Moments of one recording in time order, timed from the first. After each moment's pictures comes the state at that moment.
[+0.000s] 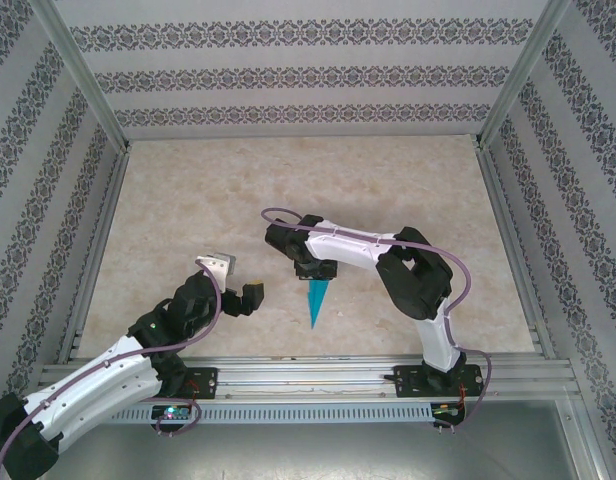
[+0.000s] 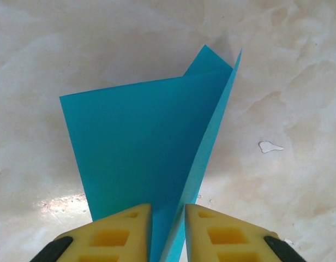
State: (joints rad) left arm -0.72 0.58 0.31 -0.25 -0.20 -0.40; right arm 0.89 2.04 1.50 -1.07 0.26 1.00
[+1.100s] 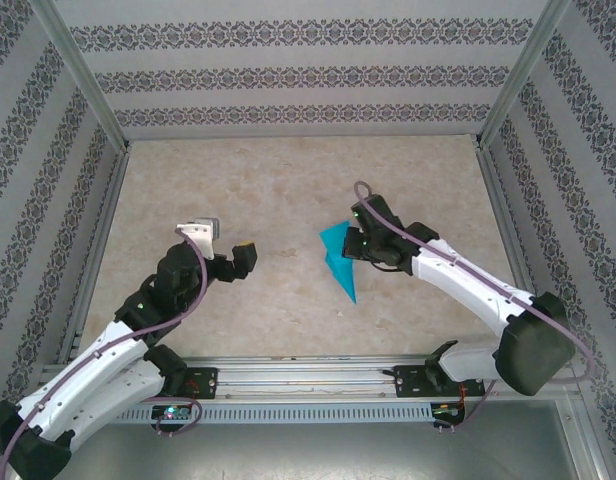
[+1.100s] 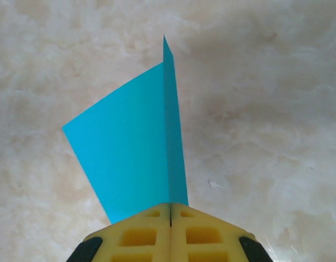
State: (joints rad) left arm -0.57 0.70 0.61 -0.29 -0.19 -0.39; right arm 0.58 1.31 0.98 -0.60 -0.02 0.67
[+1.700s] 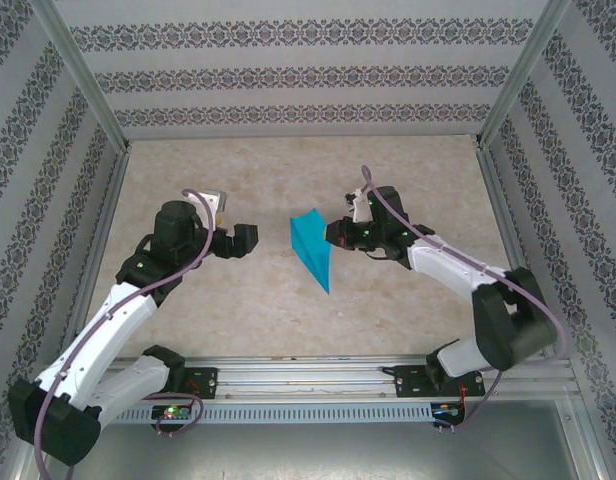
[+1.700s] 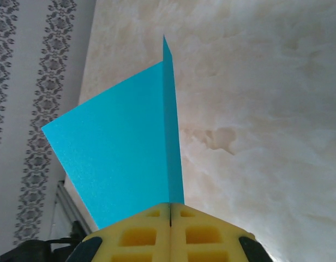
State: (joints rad) left arm -0.34 0.97 0.83 -0.41 0.21 -0.23; right arm 0.43 1.52 0.85 -0.01 -0.64 0.71
